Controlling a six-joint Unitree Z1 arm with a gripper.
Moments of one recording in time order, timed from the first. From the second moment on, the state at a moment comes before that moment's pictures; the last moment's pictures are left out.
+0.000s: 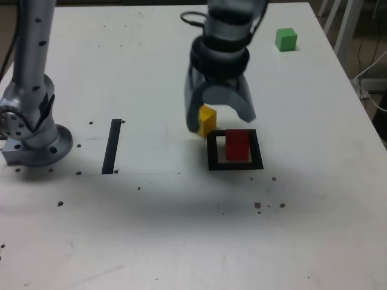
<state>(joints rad) -0.06 1.96 -1.45 1.26 0.09 -0.14</state>
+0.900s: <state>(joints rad) 0.06 1.84 -1.23 1.15 0.23 0.25</state>
